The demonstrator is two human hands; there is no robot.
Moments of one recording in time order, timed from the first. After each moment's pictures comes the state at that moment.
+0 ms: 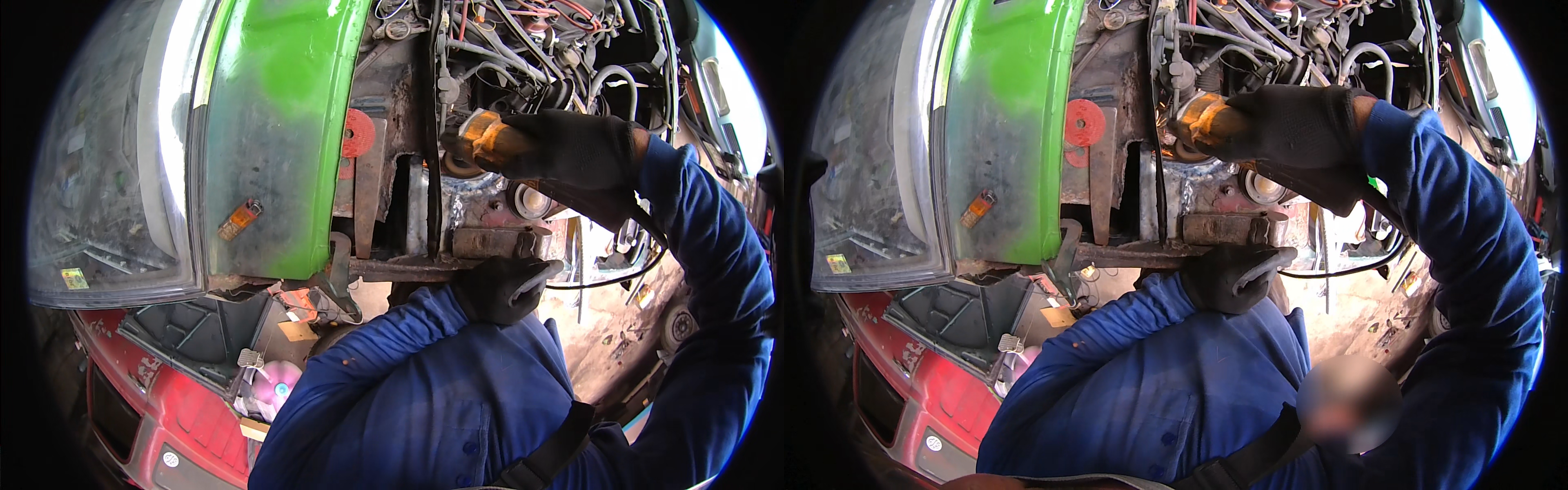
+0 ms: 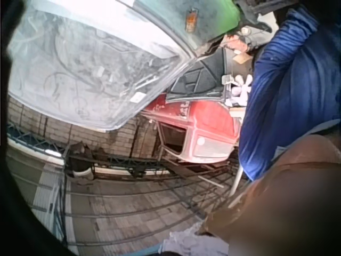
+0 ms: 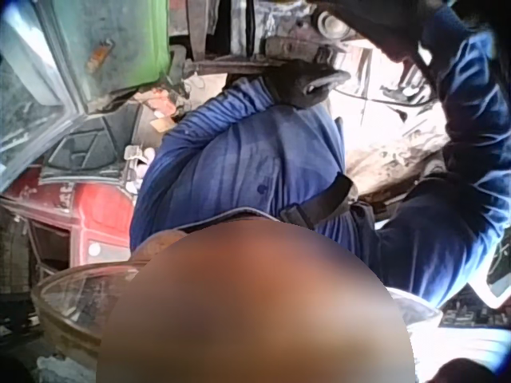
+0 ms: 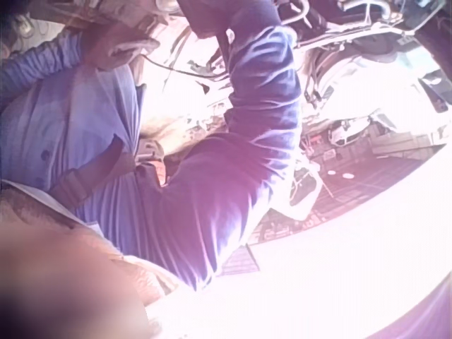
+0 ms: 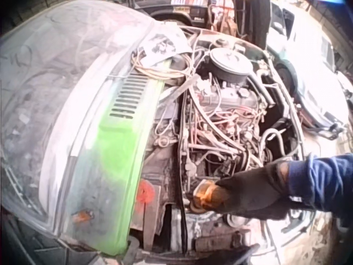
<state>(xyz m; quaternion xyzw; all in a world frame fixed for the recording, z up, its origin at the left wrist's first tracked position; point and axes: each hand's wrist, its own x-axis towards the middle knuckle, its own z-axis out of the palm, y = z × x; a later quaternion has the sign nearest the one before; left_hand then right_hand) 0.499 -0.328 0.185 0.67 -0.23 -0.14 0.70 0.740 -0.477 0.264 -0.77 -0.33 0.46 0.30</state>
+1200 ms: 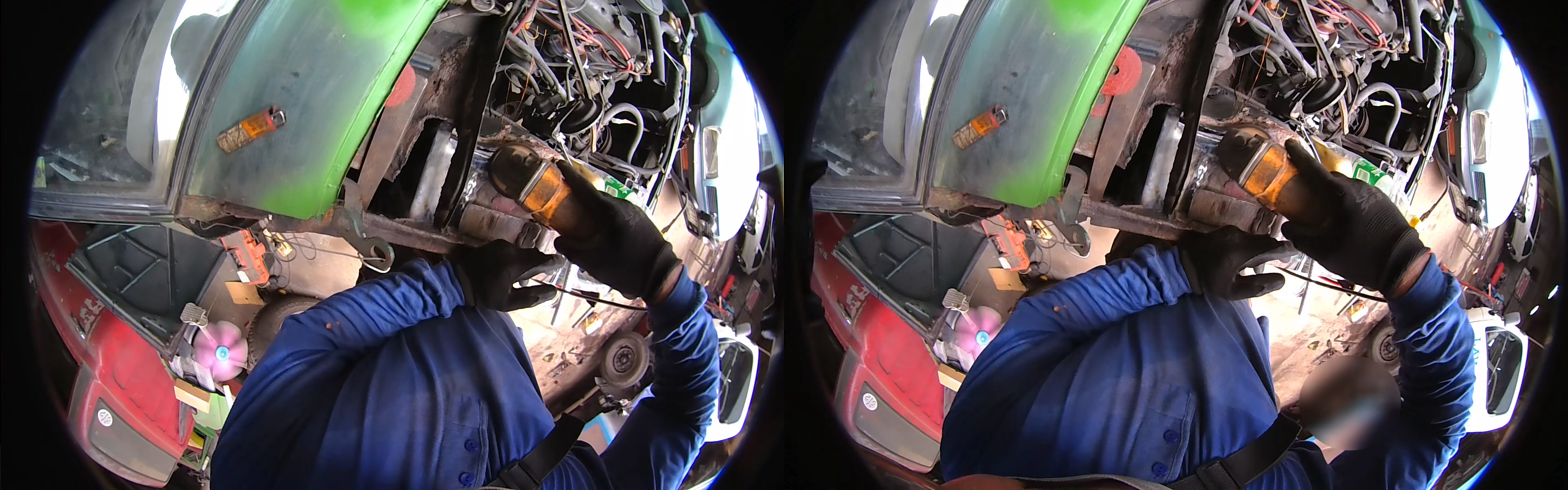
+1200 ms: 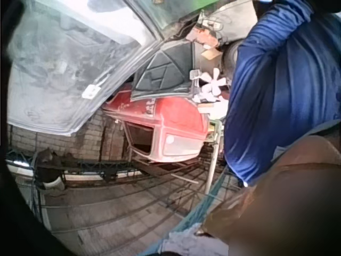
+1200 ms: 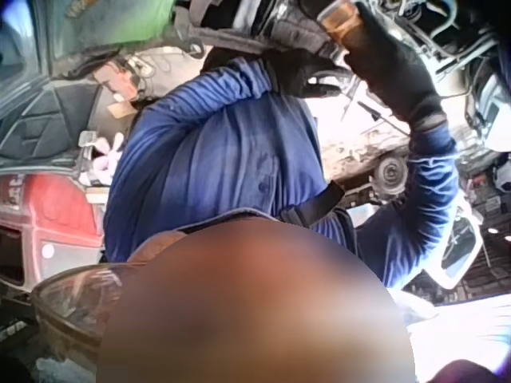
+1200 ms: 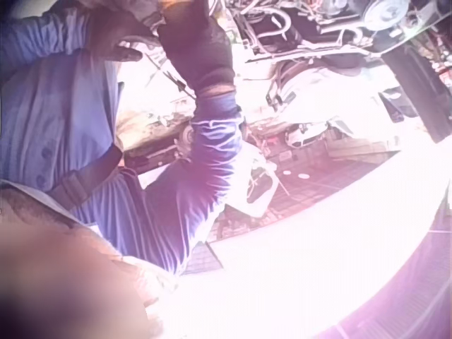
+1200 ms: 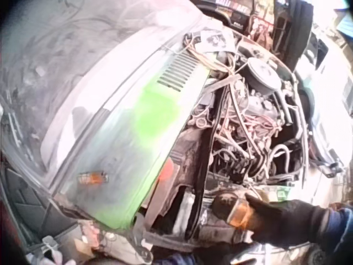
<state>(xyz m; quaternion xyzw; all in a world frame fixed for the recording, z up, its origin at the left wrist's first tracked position) 0.491 -0.328 0.182 0.64 -0.23 -0.10 0.73 0.648 -0.486 0.351 -0.87 -0.28 0.39 0.14</state>
